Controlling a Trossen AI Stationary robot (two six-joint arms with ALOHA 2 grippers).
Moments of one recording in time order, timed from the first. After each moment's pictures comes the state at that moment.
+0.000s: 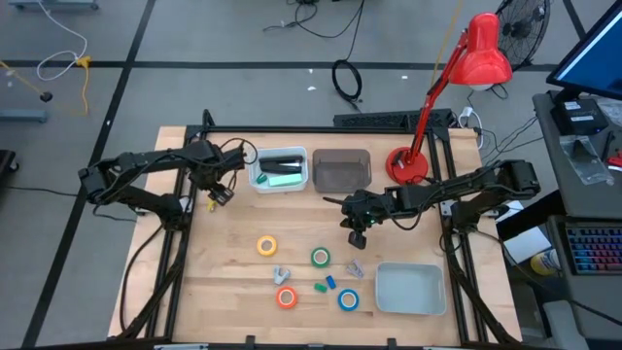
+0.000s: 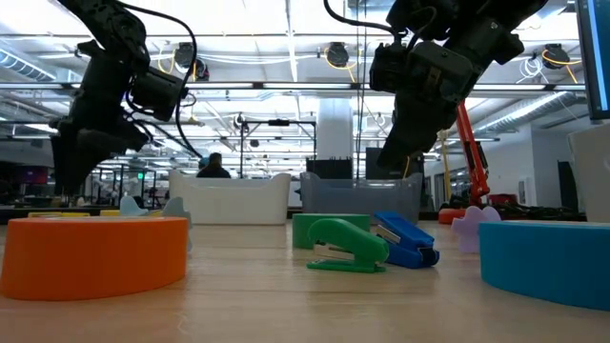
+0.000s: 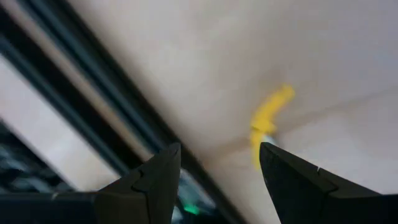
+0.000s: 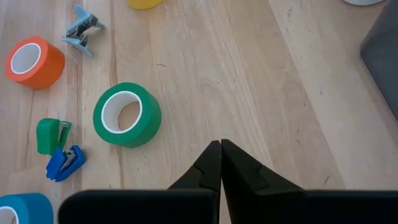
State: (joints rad) left arm 0.57 1.31 0.74 -1.26 -0.18 -0.37; right arm 0.05 1.48 0.80 -0.16 -0.03 0.33
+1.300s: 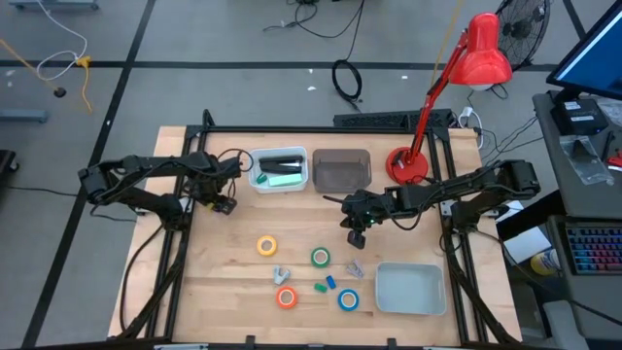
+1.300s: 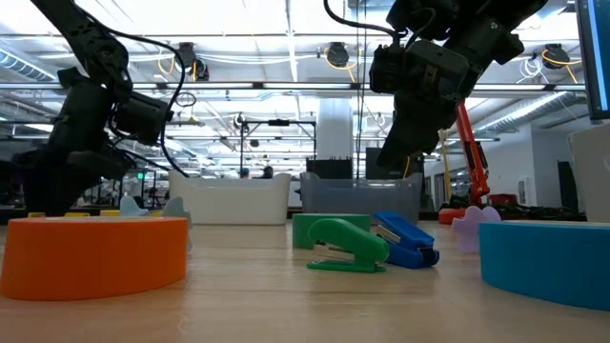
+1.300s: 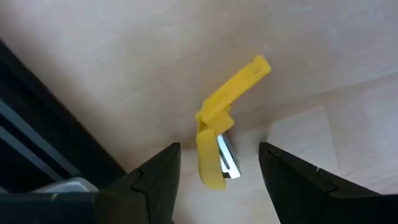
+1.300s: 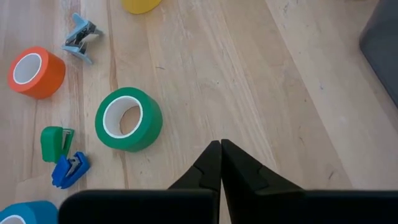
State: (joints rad) left arm 0.59 1.31 0.54 -1.04 0.10 -0.54; right arm 0.05 1.48 0.80 -0.16 -0.03 0.38
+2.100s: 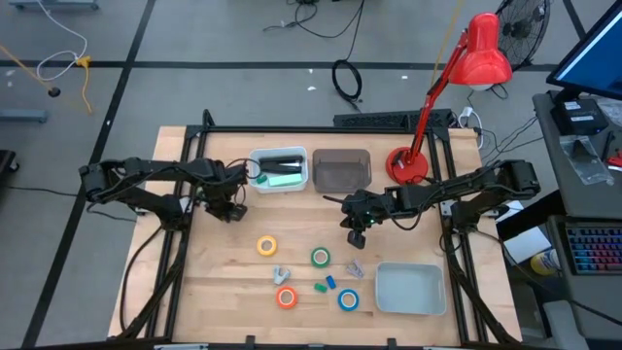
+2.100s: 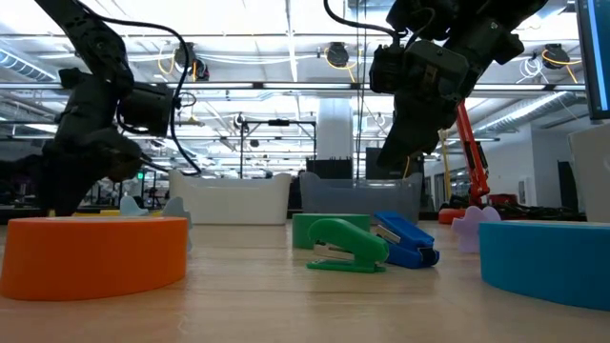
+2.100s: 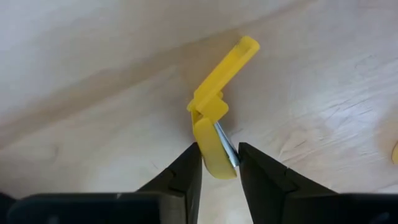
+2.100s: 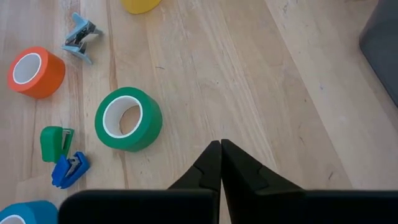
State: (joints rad) left arm 0.44 1.31 0.54 -0.91 0.37 -0.71; right arm 0.05 1.48 0.80 -0.16 -0.03 0.38
